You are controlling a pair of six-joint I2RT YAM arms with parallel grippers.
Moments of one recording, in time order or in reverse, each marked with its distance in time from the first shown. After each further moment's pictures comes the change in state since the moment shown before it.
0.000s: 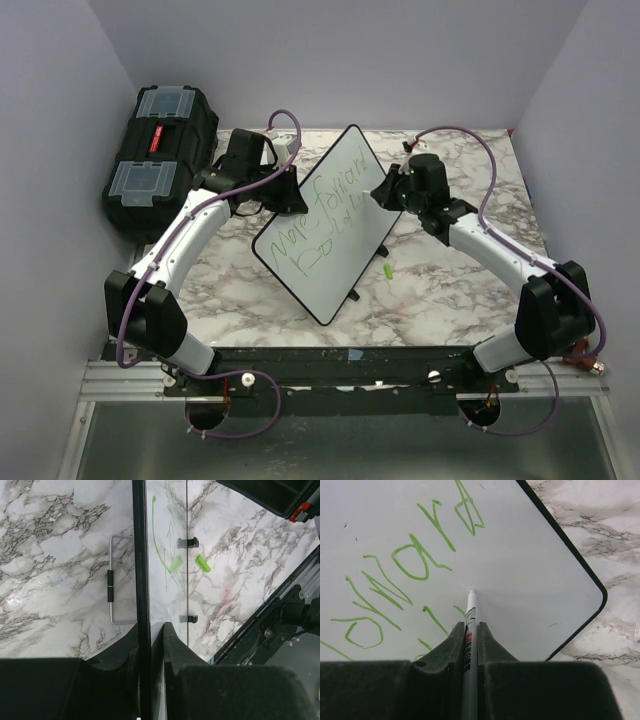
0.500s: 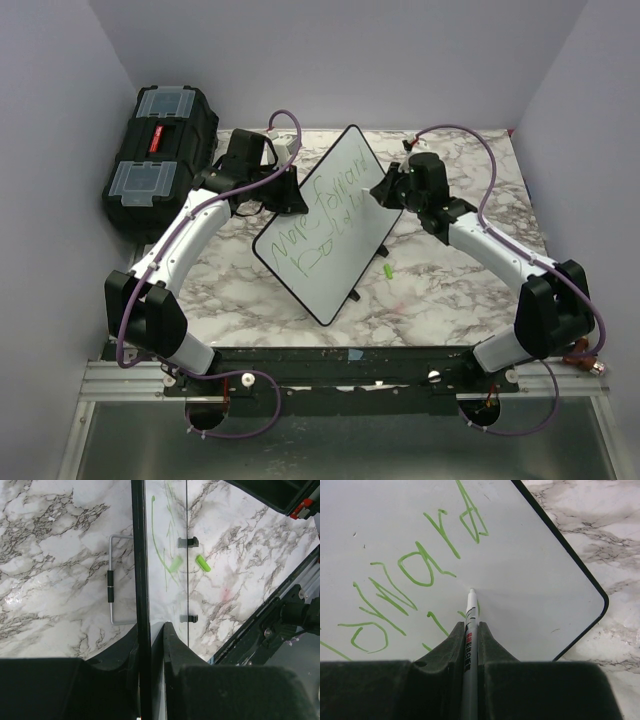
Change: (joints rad) left arm 0.000 0.000 0.000 0.000 0.000 0.000; right arm 0.000 0.012 0.022 0.007 -0.001 0.000
